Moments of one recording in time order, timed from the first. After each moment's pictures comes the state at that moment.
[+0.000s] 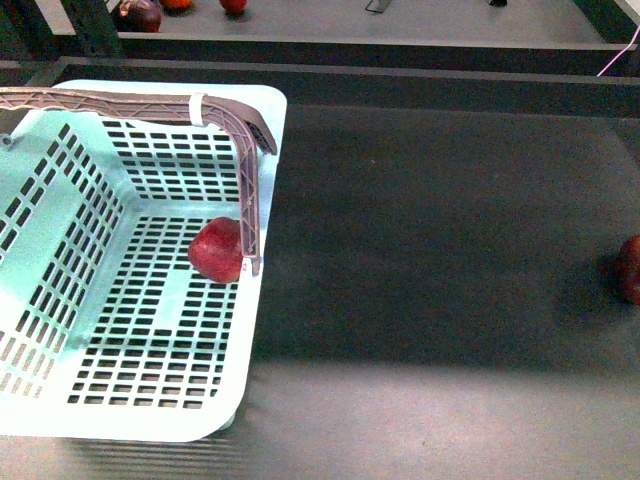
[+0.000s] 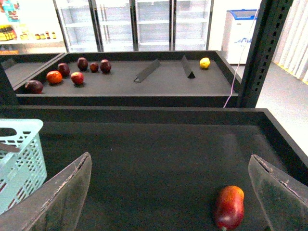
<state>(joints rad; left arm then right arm) -0.13 1.06 0.15 0.90 -0.12 -0.04 0.00 0.00 0.02 0.00 0.00 0.00</state>
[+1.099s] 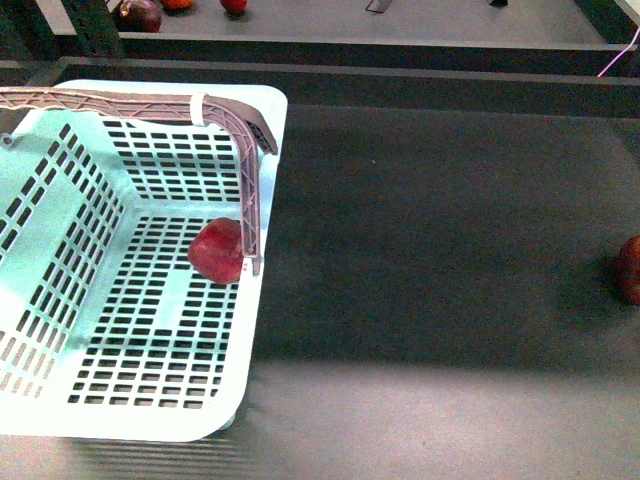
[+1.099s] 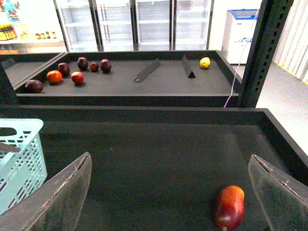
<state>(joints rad) 0.00 0.39 0.02 0.38 0.00 -0.01 0.00 0.00 0.02 0.00 0.00 0.00</state>
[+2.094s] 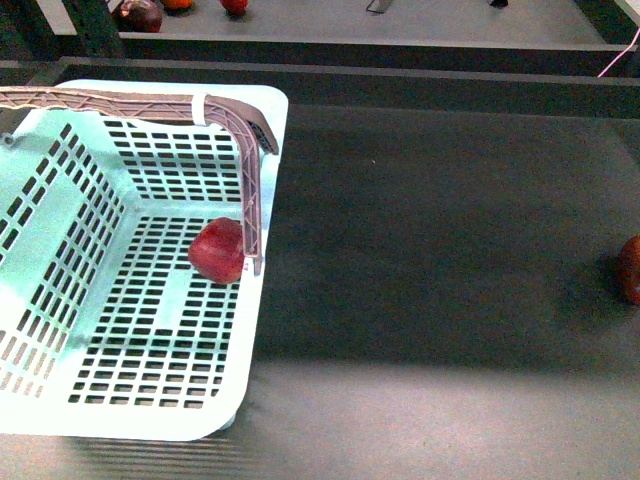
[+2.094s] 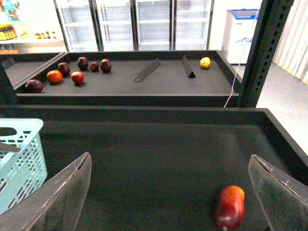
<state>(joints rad) 0.00 0.01 0.02 0.00 0.00 -0.01 0.00 0.00 0.02 0.00 0.00 0.00</state>
